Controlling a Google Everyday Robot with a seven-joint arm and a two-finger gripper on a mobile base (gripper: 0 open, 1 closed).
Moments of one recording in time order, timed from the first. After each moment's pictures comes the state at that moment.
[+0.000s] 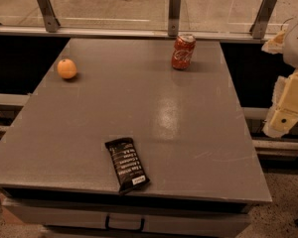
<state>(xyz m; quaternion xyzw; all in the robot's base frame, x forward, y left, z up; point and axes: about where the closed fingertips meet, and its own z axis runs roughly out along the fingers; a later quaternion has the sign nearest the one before) 0.438 -0.217 0.977 -0.60 0.78 -0.03 0.16</state>
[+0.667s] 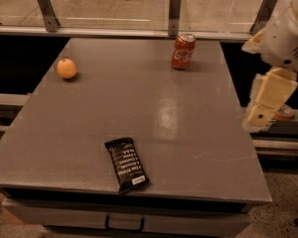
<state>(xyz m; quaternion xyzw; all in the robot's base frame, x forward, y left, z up) 0.452 -0.190 0.970 -0.61 0.77 -0.01 0.17</state>
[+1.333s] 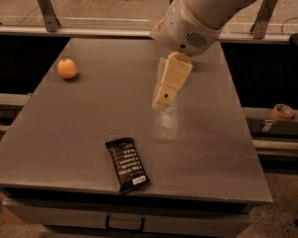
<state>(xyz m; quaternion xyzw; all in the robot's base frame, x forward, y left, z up) 0.504 -0.015 0.972 -0.70 0.66 0.09 0.26</state>
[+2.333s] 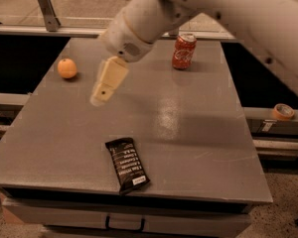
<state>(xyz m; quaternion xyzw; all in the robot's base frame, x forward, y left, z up) 0.547 0.107 0.944 -0.70 0.61 0.18 0.32</state>
